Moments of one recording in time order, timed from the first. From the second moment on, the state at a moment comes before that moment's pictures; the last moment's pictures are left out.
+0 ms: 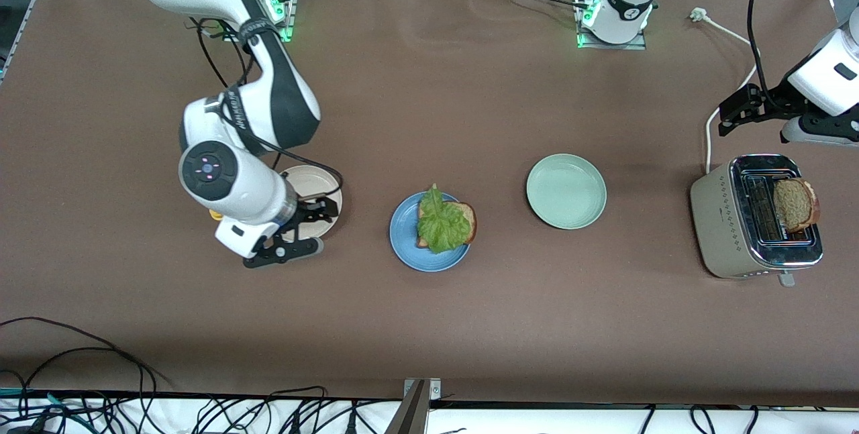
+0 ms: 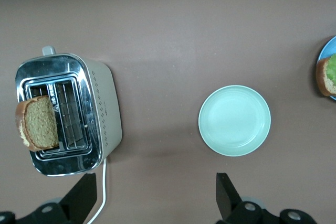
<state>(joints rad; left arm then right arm) 0.00 0.01 -0.04 -1.63 0.02 1.66 0.08 0.49 0.65 -0.16 -1.23 0.15 1.84 0.07</state>
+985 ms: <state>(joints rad) 0.04 0.01 -0.02 -1.61 0.02 1.71 0.08 0.30 0.38 -0.16 -1.48 0.15 1.73 -0.54</state>
